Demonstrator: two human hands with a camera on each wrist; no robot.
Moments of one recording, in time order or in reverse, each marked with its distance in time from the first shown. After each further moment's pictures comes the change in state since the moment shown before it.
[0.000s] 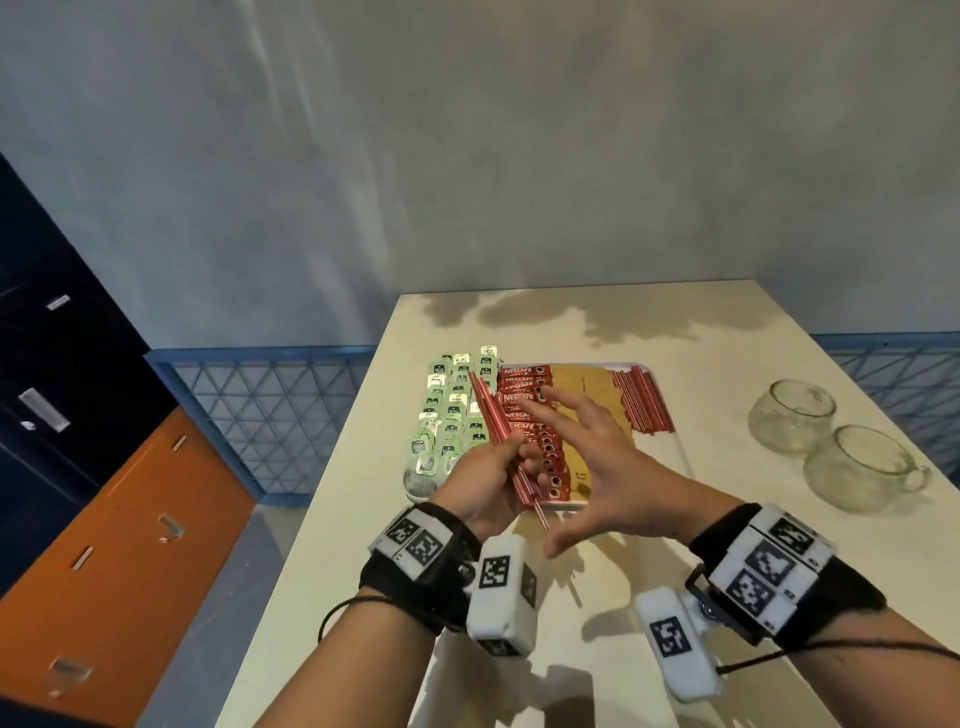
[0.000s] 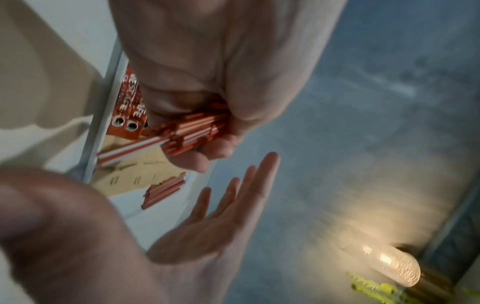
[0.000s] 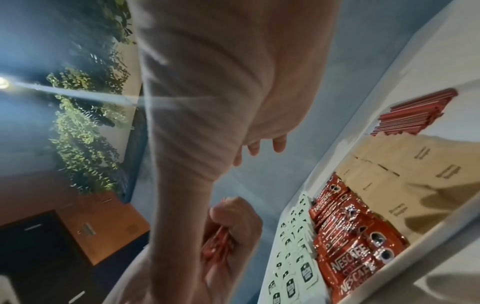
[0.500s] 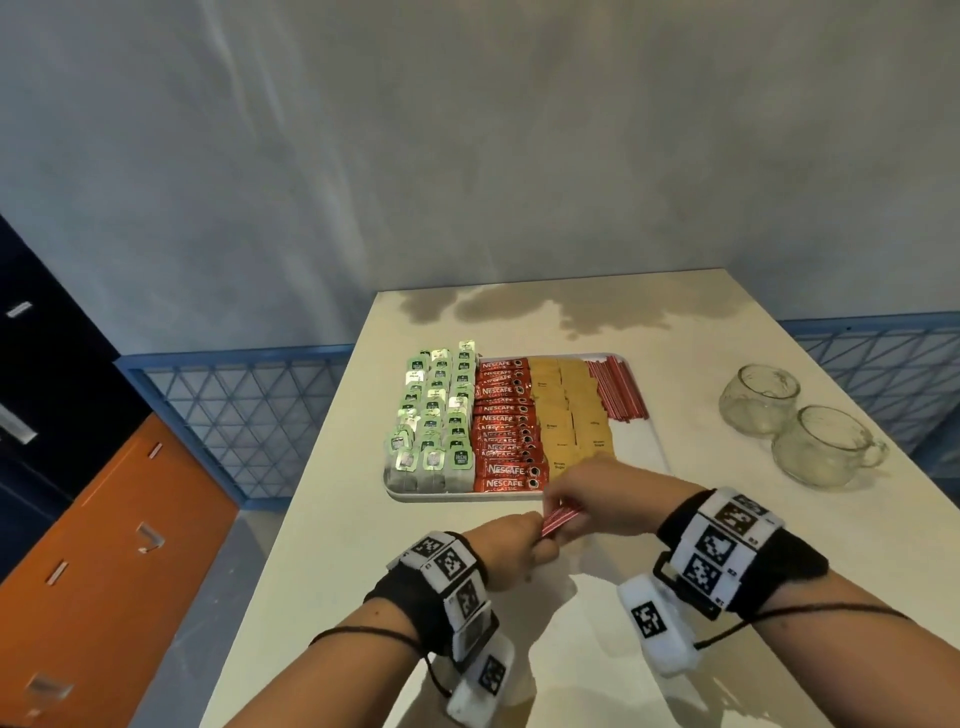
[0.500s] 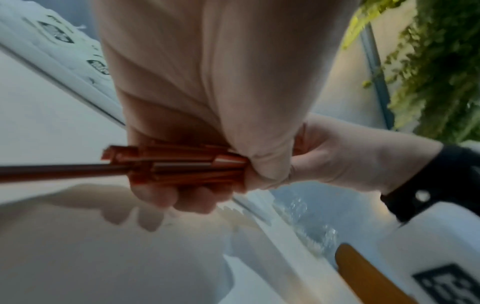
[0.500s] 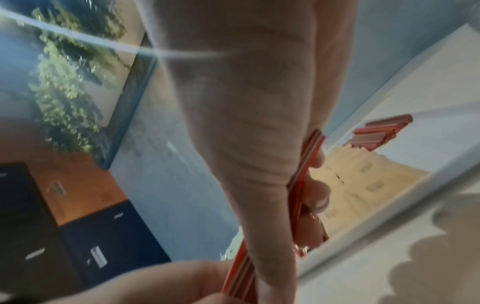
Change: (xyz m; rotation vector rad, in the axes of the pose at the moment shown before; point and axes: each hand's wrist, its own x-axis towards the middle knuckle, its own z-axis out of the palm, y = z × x) left_hand 0.001 -0.056 -0.010 1.747 -0.282 -0.074; right_hand -0.006 0.022 0.011 -0.426 -0.404 0.156
